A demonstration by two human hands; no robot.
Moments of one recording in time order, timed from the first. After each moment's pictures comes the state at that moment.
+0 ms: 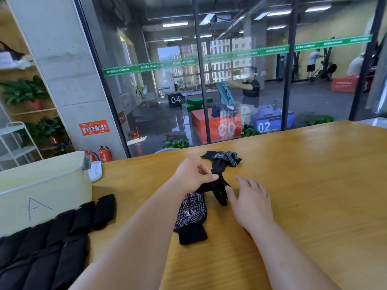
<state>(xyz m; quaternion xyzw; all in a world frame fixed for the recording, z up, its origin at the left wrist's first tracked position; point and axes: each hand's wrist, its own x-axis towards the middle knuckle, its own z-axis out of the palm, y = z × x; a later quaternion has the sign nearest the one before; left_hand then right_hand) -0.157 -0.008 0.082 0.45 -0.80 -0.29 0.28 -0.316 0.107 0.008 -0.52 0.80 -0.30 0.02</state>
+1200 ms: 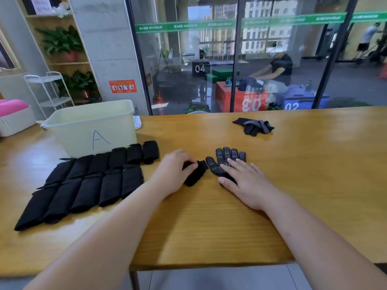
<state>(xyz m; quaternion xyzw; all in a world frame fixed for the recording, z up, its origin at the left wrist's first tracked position) 0.032 0.097 0.028 0.49 -0.82 -0.10 0.28 -0.230 0.152 0.001 -0.76 0.65 -0.07 0.05</state>
